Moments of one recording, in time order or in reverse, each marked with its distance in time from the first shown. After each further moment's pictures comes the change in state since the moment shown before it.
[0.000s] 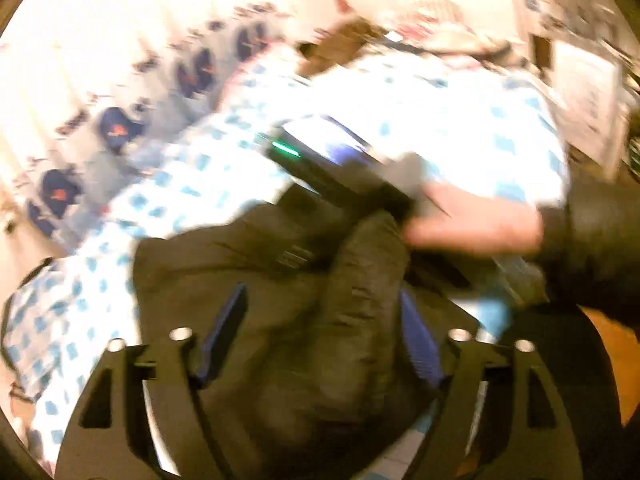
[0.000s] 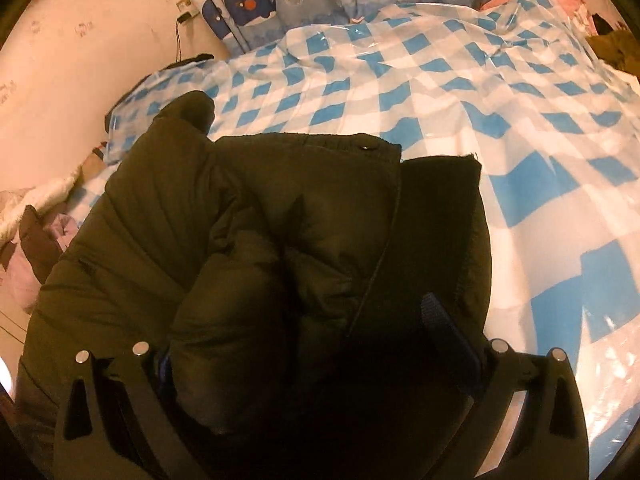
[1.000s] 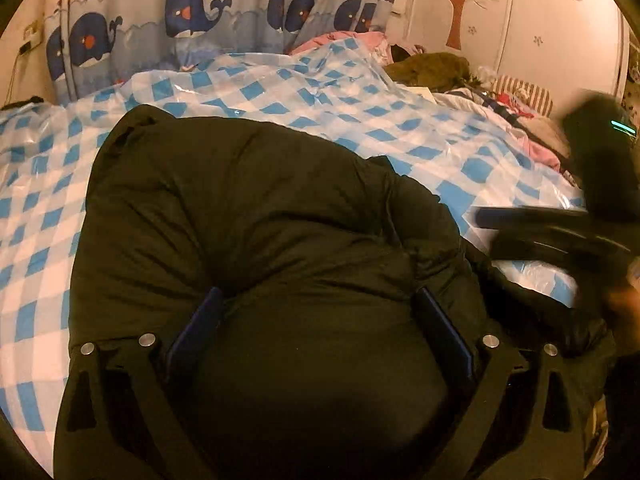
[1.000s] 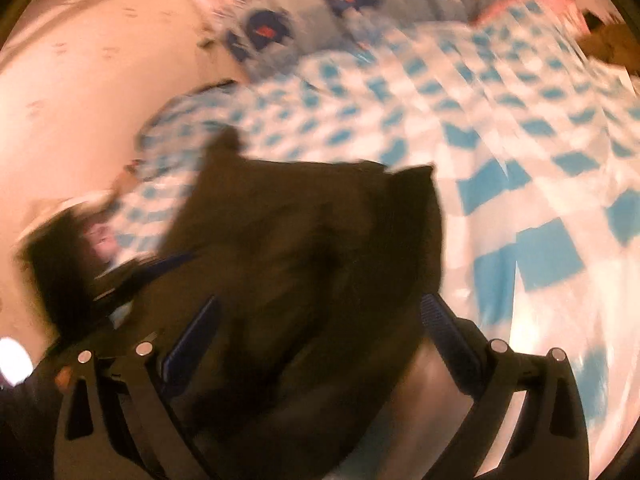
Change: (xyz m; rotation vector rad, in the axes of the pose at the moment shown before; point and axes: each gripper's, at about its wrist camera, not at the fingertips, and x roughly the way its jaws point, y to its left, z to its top) left arm 0.100 0.086 -0.038 -0.519 0.034 -0.150; right arm -0.092 -0.006 -0.025 -0.017 -0.084 0.114
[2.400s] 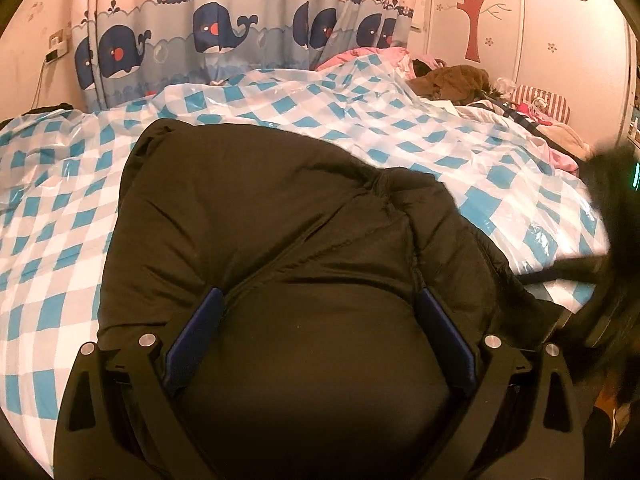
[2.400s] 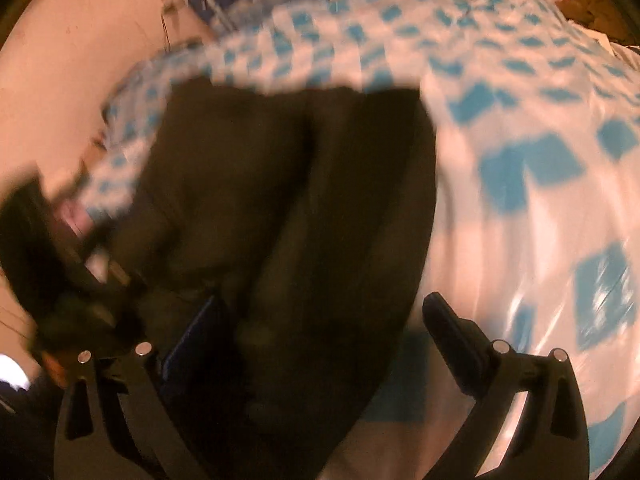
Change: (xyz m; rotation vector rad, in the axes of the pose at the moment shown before) left arm -0.010 0.018 -0.011 0.001 -0.071 0.107; right arm 0.032 0.013 -0.046 0.093 0.218 -0.157
